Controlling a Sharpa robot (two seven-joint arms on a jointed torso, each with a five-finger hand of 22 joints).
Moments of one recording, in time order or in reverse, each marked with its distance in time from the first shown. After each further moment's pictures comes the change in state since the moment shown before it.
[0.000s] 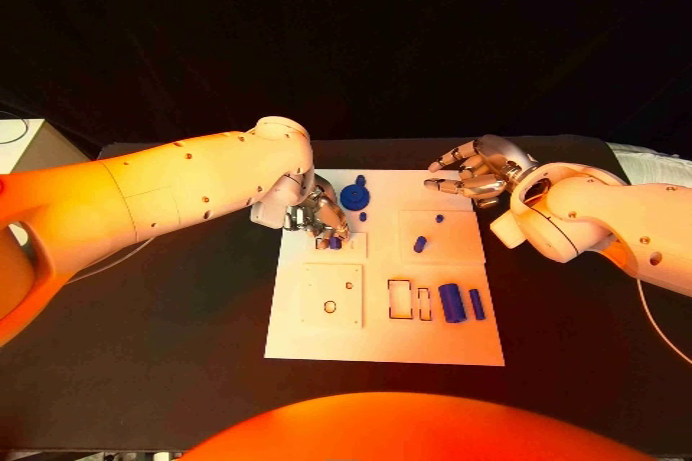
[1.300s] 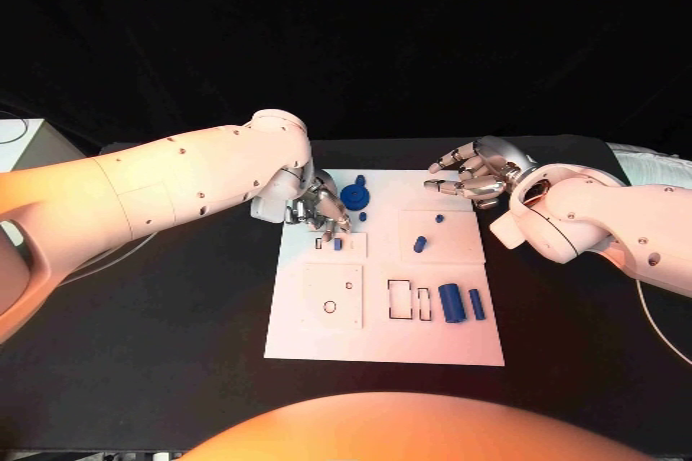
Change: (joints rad) left arm 0.000 -0.013 0.033 0.012 -0.009 -0.030 -0.006; left_hand 0.013 -0.004 -0.017 0.000 0.000 -0.001 0.001 -0.004 0.001 0.000 0.000 0.000 -0.001 0.000 0.000 0.000 0.000 0.000 0.000 0.000 0.000 0.001; right arm -0.003 0.002 0.000 -0.004 -0.002 0.001 0.000; right_hand 0.000 0.000 -0.003 -0.003 0.000 0.000 0.000 0.000 0.000 0.000 0.000 0.000 0.000 0.000 0.000 0.000 0.000 0.000 0.000 0.000 0.000 -0.001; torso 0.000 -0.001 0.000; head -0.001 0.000
